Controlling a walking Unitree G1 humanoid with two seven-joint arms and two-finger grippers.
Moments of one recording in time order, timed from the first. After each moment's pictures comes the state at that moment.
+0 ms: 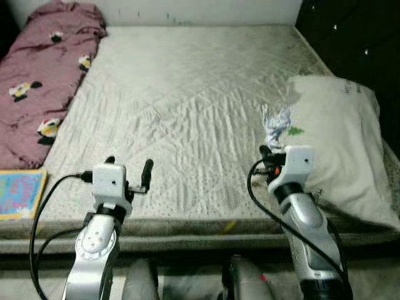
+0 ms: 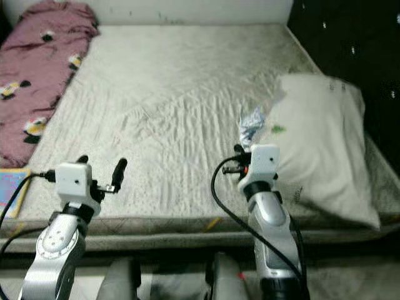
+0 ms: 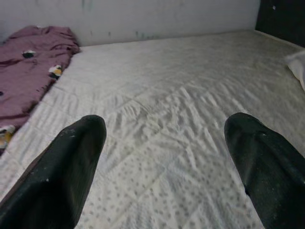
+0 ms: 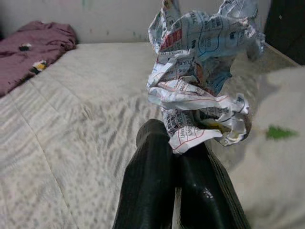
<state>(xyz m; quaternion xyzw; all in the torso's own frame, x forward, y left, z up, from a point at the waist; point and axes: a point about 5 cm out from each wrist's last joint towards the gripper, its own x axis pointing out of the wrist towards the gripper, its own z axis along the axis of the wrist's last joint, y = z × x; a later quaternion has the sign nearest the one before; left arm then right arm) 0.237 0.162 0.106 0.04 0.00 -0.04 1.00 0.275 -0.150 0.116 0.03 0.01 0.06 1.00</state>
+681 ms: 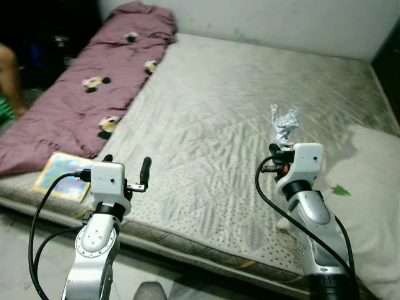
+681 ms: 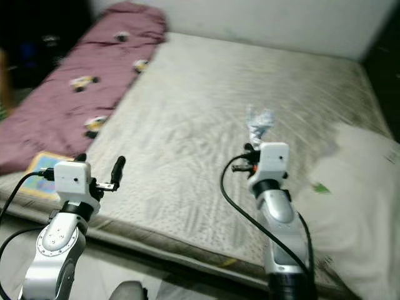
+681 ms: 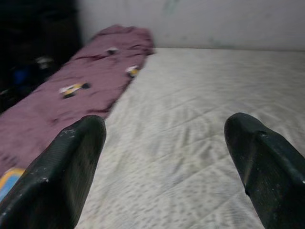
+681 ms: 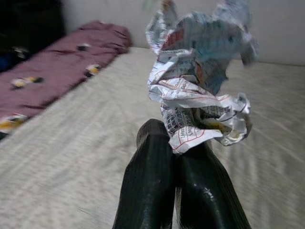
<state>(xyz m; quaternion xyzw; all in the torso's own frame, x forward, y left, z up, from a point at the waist) 0.239 0.166 0.107 0.04 0.00 -0.02 1.00 0.281 -0.166 0.117 0.02 0.01 0.03 1.00</state>
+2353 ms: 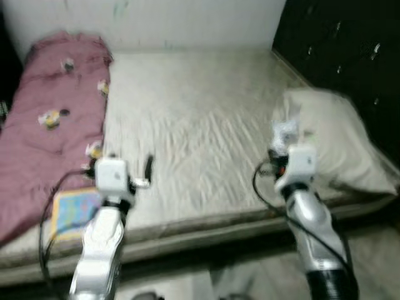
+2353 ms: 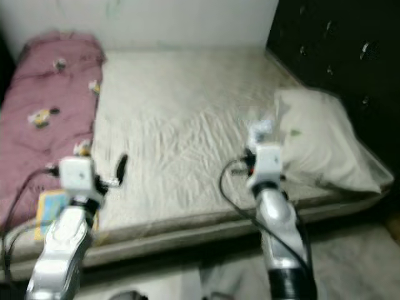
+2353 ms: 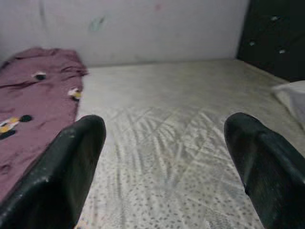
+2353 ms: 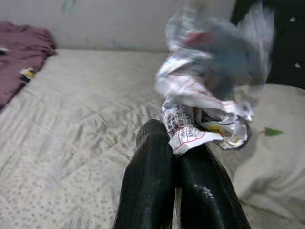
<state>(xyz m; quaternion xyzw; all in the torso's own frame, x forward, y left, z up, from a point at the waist) 0.248 0.155 0.103 0.02 0.00 -0.03 1.00 0.286 -0.169 0.098 0.00 0.04 0.04 1.00</state>
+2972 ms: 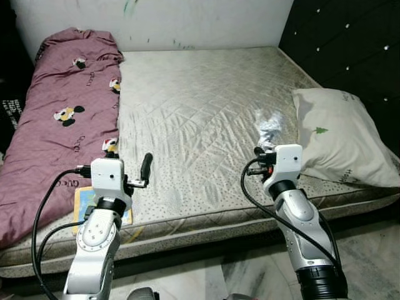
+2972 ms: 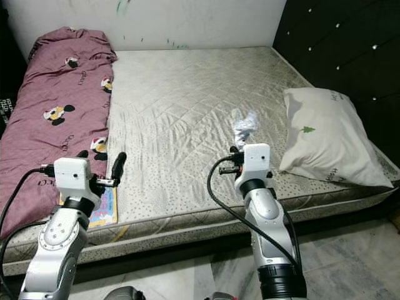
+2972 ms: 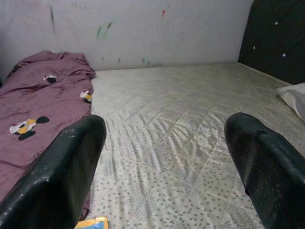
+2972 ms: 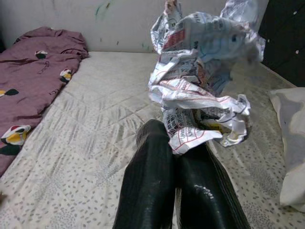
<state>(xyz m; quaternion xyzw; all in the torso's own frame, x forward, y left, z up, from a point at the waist) 0.248 0.161 0.106 0.01 -0.01 -0.04 1.00 0.290 -0.152 0.101 0.00 0.03 0.07 1.00</state>
